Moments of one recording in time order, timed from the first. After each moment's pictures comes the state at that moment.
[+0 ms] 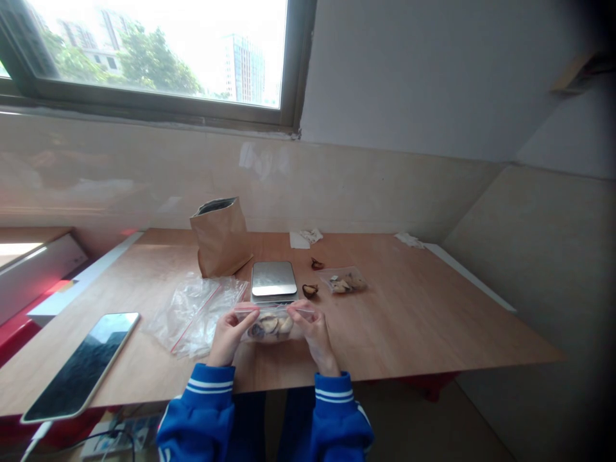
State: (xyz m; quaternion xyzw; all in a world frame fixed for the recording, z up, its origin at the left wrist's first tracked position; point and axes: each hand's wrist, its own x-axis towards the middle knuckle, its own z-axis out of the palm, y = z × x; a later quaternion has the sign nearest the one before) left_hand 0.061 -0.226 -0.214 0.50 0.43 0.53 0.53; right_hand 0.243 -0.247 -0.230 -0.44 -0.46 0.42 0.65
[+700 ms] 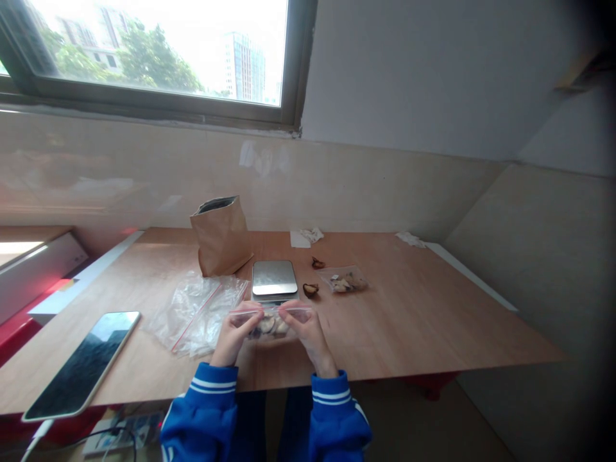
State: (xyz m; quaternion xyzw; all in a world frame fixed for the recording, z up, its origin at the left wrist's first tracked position) left_hand 0.066 -0.230 -0.206 0.55 0.40 0.52 0.52; right_hand 0.232 -0.248 -0.219 -0.41 -0.50 0.46 0.61
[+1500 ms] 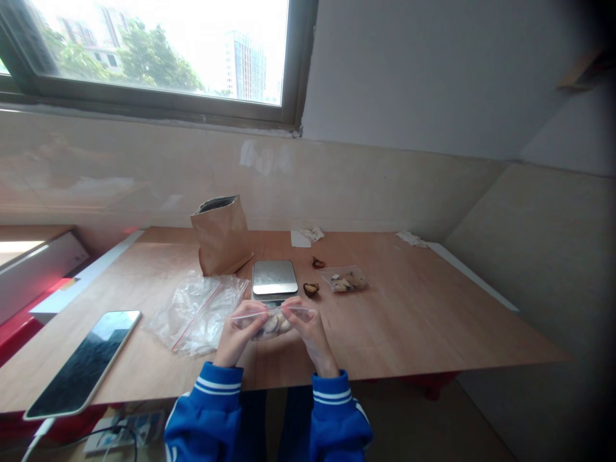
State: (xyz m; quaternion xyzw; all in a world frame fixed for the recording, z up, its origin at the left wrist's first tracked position) left_hand 0.067 -0.237 -0.198 0.62 0.39 0.50 0.46; right_hand 0.233 -0.250 -0.218 -0.40 -0.51 0.45 0.62
